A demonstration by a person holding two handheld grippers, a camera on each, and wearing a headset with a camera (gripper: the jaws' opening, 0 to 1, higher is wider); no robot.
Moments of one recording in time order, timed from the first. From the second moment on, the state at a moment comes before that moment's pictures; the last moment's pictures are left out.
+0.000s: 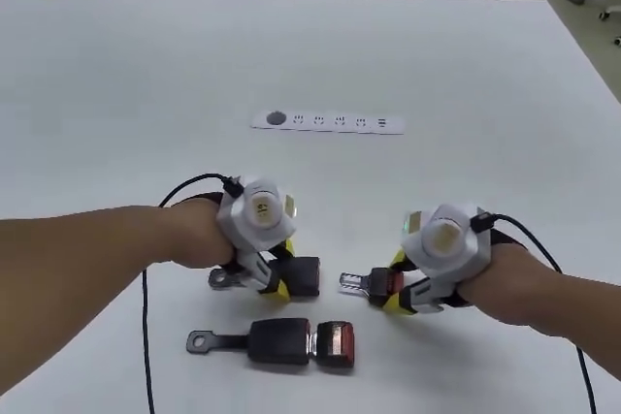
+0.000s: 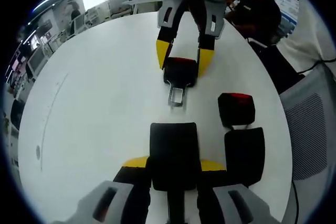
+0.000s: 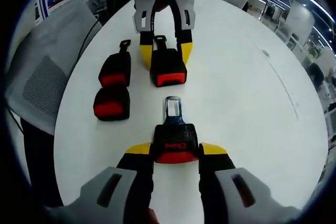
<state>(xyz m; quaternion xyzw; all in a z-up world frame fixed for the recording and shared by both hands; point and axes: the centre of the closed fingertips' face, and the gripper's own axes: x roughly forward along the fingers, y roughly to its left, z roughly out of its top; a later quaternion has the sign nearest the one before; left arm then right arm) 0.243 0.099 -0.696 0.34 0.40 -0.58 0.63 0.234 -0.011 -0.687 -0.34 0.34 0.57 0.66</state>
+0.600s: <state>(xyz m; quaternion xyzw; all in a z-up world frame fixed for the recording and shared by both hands) 0.237 0.095 -0.695 0.34 0.39 -0.58 0.62 0.240 0.014 -0.686 -0.37 0.33 0.58 0.64</state>
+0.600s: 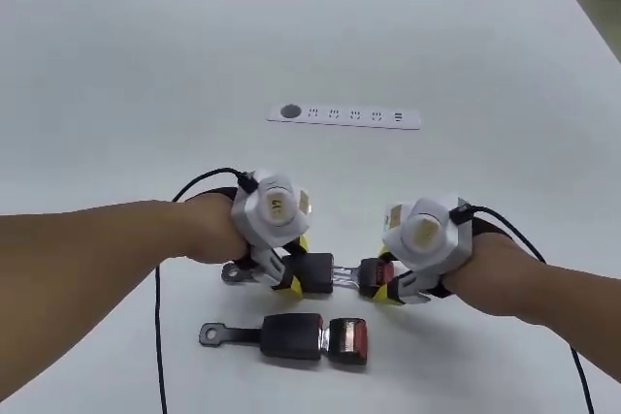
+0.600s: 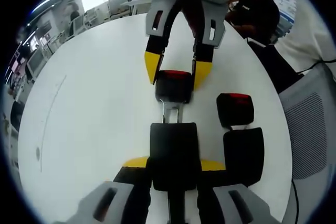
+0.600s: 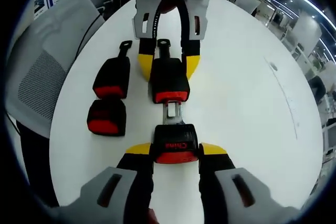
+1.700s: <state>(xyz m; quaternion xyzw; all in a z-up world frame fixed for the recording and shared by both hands) 0.239 0.094 -0.693 0.33 0.38 -0.59 0.63 0.238 0.044 -0.690 -0.31 0.31 0.62 0.65</state>
